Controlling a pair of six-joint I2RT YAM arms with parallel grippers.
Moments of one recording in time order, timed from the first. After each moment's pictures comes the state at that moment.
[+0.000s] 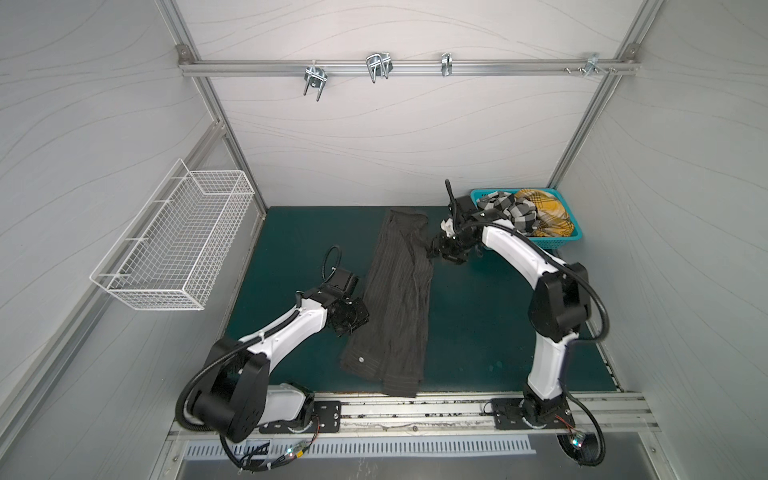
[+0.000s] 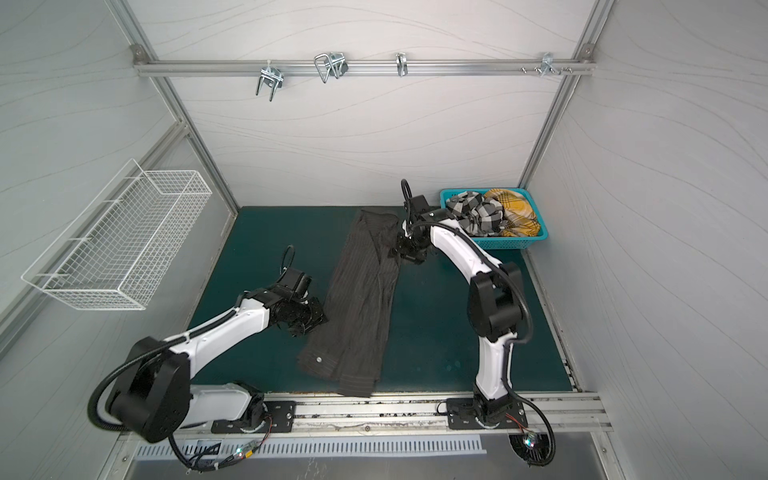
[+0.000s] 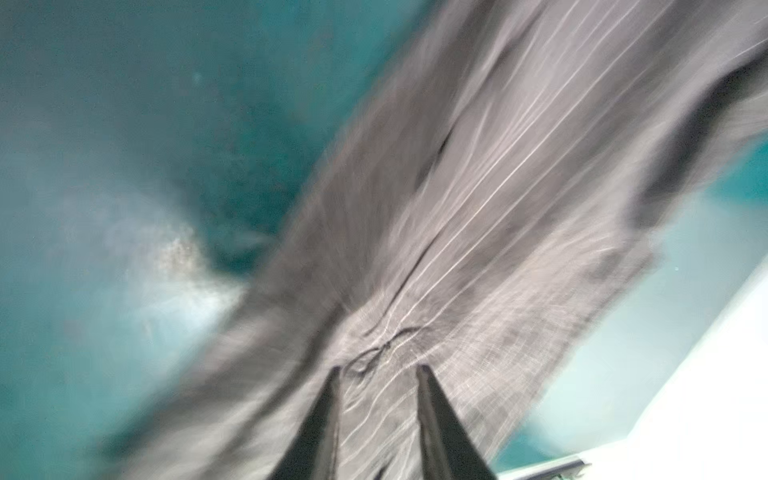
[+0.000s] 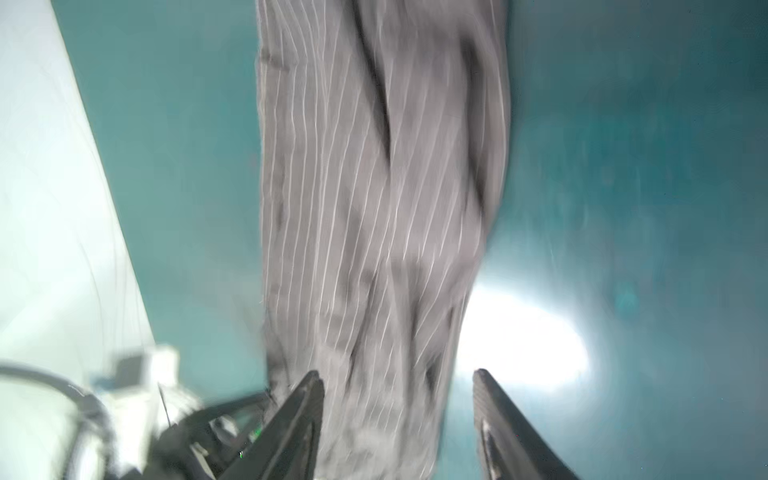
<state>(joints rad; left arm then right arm) -0.39 1.29 0.78 -0.67 0.21 -0.95 0.47 1.86 1.64 -0.97 -0.37 0.50</state>
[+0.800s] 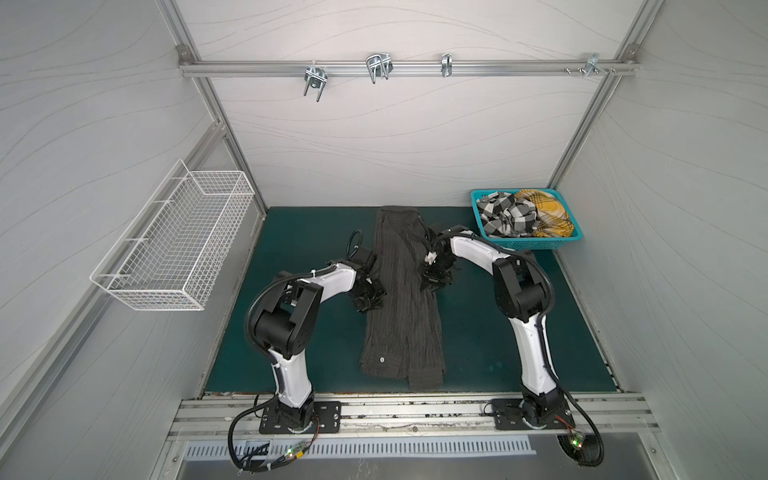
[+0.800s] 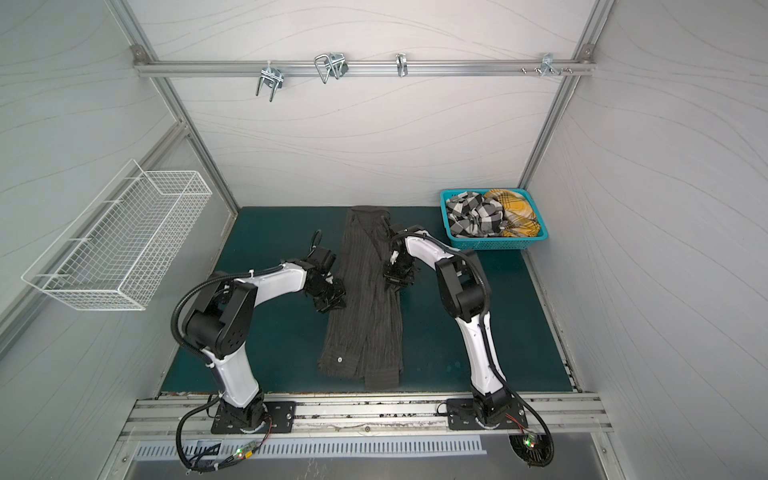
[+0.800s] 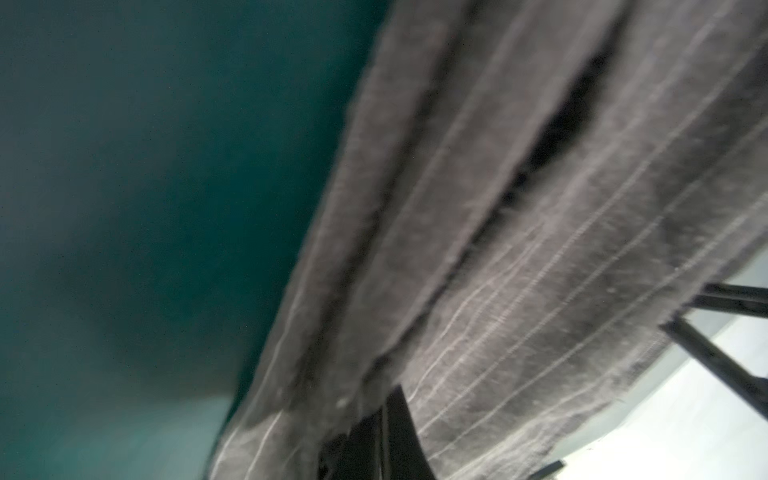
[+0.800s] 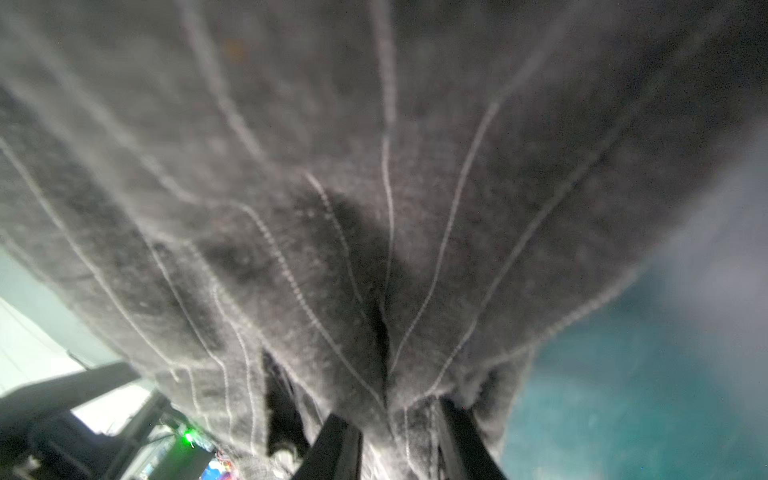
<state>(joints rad) -0.38 1.88 1.13 -0.58 0.35 -0.88 0.51 2.30 1.85 -1.08 -0.40 0.48</state>
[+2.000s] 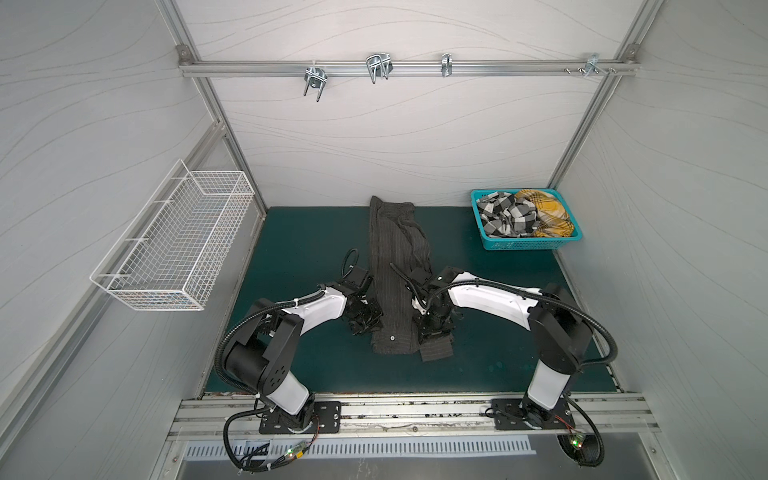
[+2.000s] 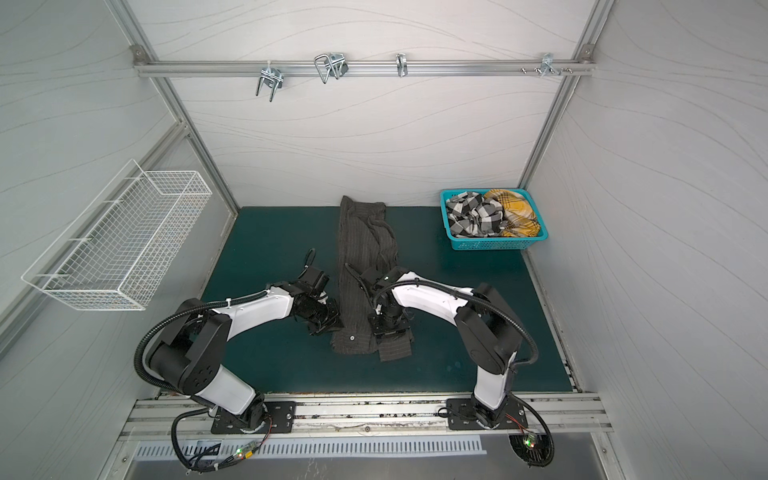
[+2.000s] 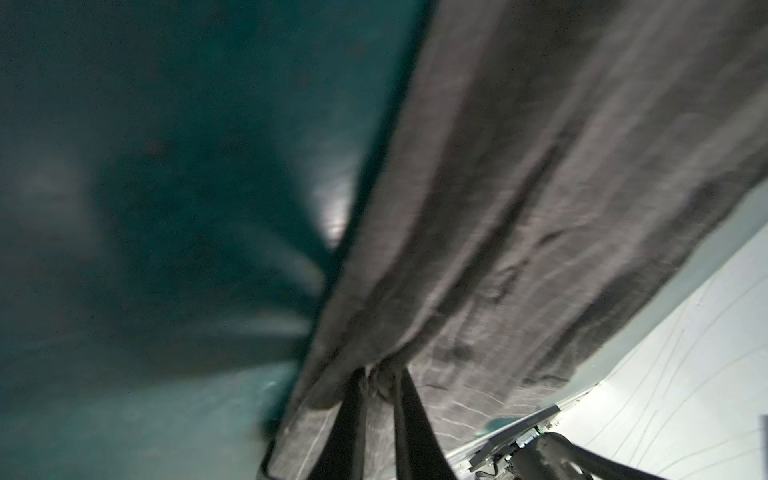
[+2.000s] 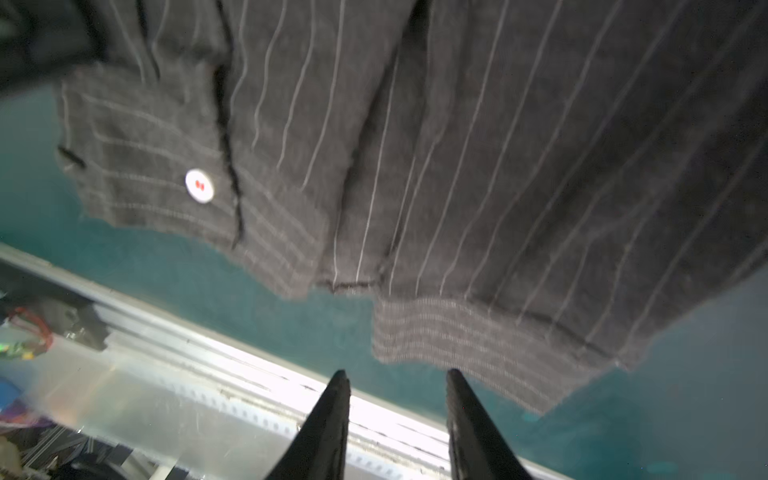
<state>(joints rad) -0.46 1.58 0.78 -0.51 0.42 -1.00 0.91 1.81 1.28 -1.04 -0.27 0.52</state>
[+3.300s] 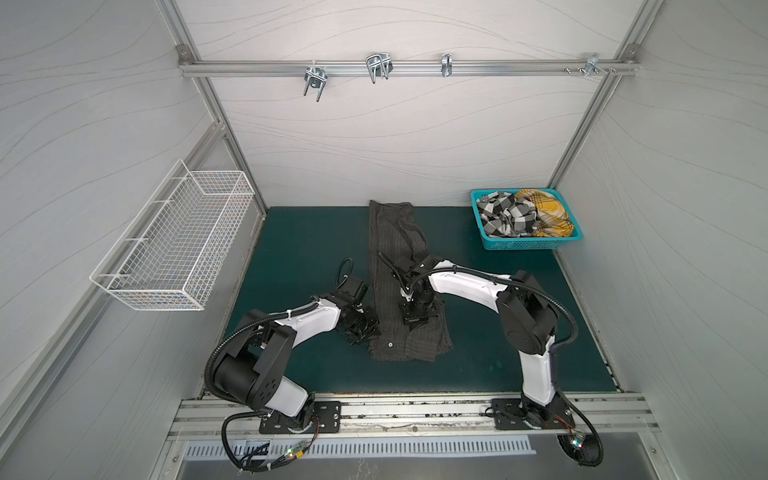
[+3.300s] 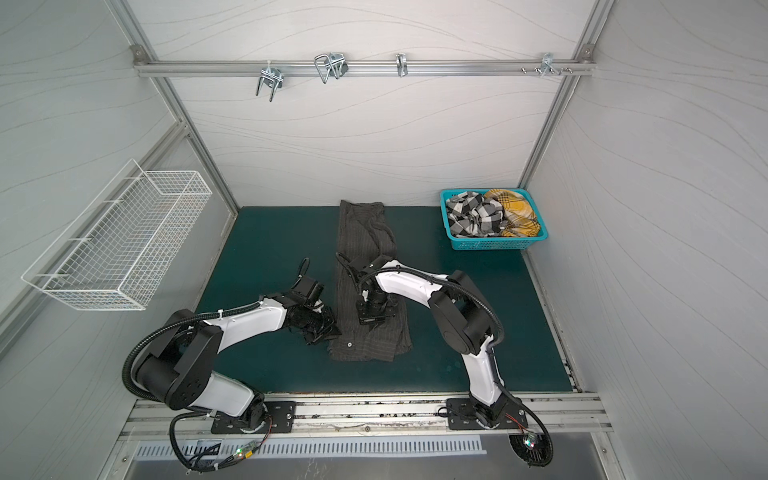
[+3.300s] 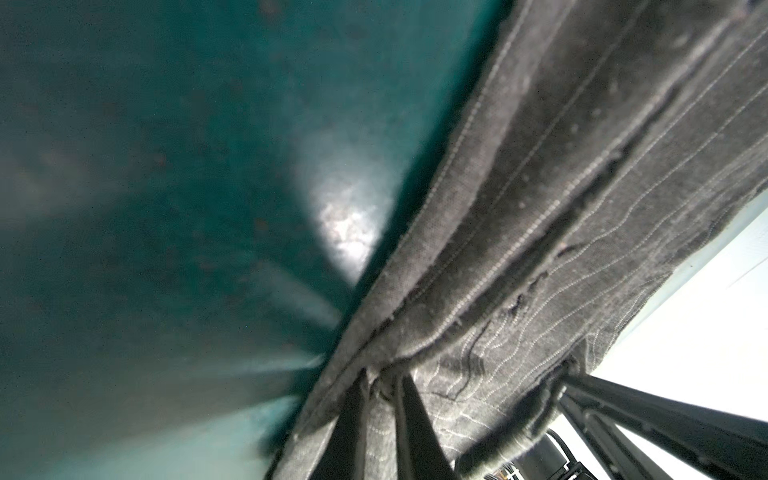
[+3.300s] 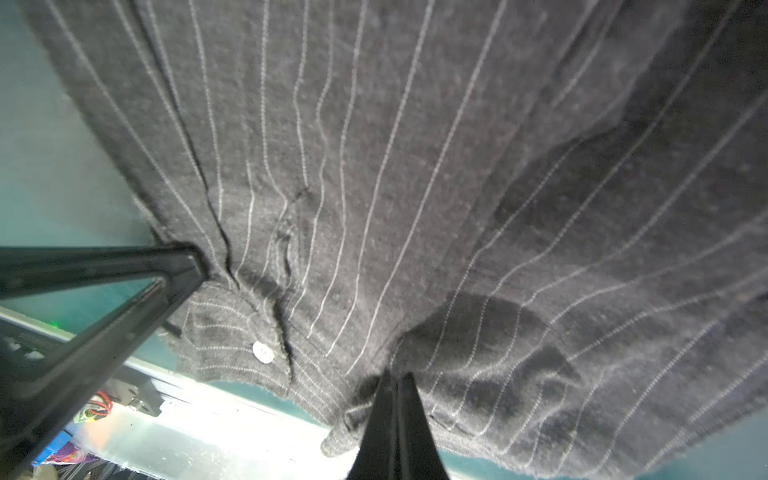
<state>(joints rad) -0.46 1.49 0.67 -0.45 0.44 -1.05 0.88 2.02 1.50 -1.05 -0.29 0.56</state>
